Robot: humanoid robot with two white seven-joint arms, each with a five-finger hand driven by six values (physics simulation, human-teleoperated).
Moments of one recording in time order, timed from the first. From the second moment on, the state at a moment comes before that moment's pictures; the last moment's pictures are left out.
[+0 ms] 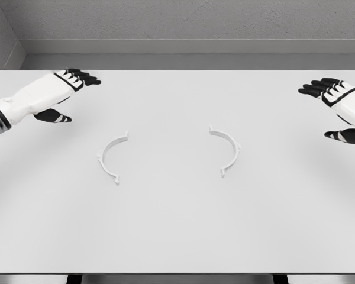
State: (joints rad) left arm -0.56 0.76 -0.50 -1.27 -0.54 -0.61 -0.14; right arm -0.06 -0.80 -0.07 -1.64 0.42 -0.61 0.27
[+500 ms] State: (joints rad) left arm -0.51 0.78 -0.55 -1.28 -0.55 -0.61 -0.14; right arm -0.29 -0.60 0.18 -1.60 0.71 -0.61 0.34
